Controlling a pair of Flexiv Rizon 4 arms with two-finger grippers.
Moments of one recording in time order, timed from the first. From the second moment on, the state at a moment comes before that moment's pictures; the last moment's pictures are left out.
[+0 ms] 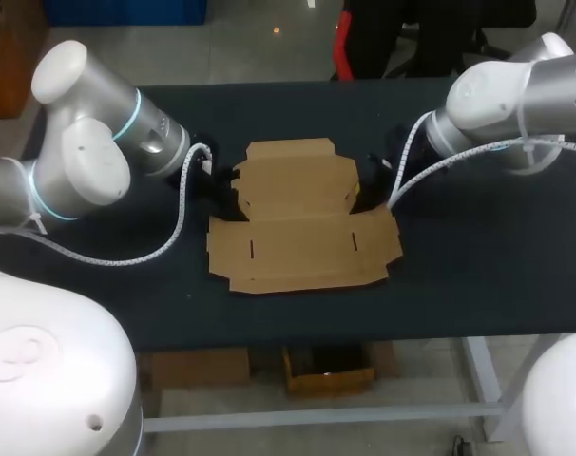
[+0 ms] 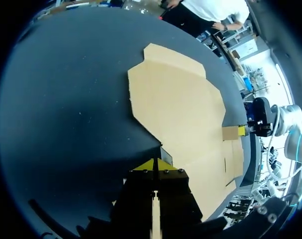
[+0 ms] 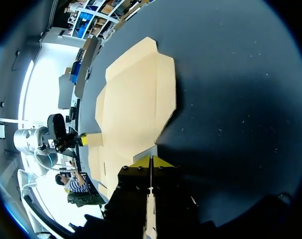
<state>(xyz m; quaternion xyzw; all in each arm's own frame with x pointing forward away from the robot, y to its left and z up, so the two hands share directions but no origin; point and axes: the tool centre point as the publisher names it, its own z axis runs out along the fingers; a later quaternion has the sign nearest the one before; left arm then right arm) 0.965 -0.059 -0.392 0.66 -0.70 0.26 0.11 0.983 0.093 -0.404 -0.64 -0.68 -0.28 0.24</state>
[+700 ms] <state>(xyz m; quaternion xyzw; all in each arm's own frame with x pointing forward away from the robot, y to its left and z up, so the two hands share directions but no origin) 0.955 -0.075 -0.383 0.65 -0.71 0.26 0.11 0.982 0.103 -0.404 -0.63 -0.68 -0.27 0.24</state>
